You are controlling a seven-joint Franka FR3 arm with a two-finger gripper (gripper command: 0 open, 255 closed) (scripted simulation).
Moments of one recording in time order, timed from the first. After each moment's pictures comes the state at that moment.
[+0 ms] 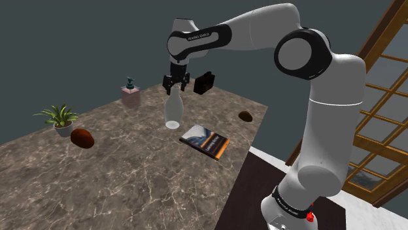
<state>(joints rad) -0.04 0.35 -0.01 -1.62 0.00 2.03 0.05</state>
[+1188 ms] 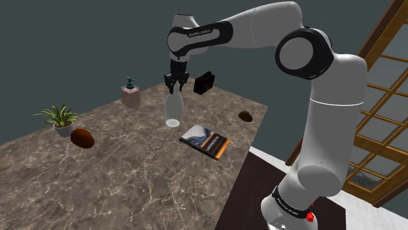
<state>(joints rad) -0.04 0.34 -0.01 -1.60 0.00 1.99 0.05</state>
